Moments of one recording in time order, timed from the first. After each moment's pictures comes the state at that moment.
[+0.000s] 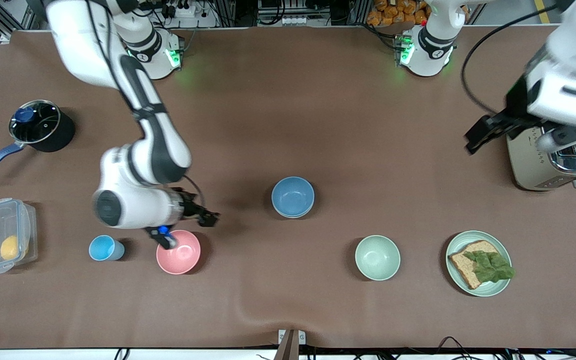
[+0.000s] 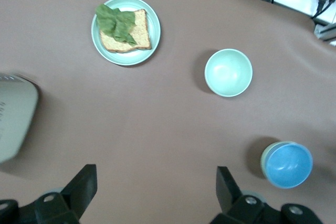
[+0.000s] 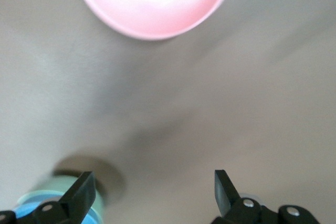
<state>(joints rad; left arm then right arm) 0.08 0.03 -0.32 -1.48 0.04 1.63 -0.54 0.39 0.62 -0.19 -1.42 0.43 1.79 0.71</state>
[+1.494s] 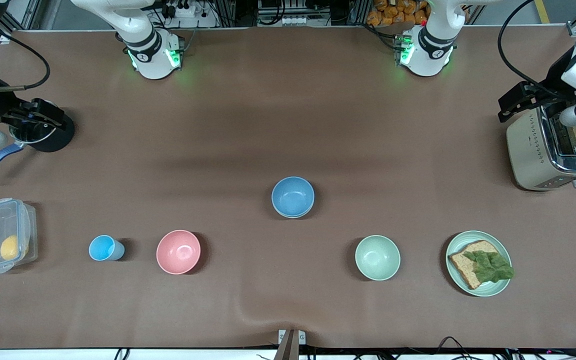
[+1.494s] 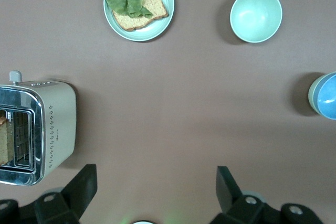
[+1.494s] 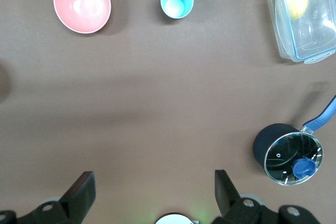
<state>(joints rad) -0.05 -0.02 -0.09 -1.51 0.02 1.47 -0.20 0.03 0.03 0.02 -1.50 -0.03 1.42 0.10</state>
